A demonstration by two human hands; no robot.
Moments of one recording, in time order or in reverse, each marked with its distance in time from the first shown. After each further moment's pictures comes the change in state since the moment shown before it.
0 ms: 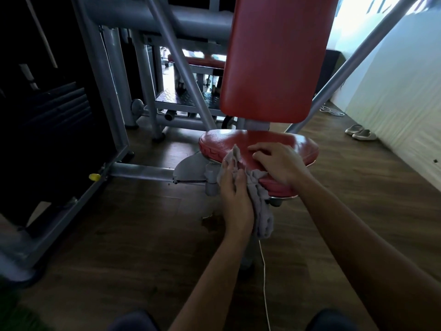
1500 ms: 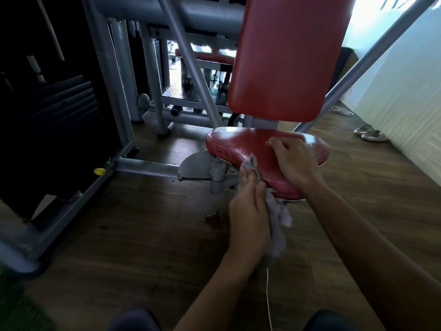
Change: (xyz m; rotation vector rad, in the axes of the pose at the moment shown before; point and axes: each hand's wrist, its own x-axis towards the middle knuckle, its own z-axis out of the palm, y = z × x) left_hand -0.028 0.019 -0.011 0.430 -0.164 0.186; right_hand -0.007 -0.014 -0.005 0.107 0.195 0.098
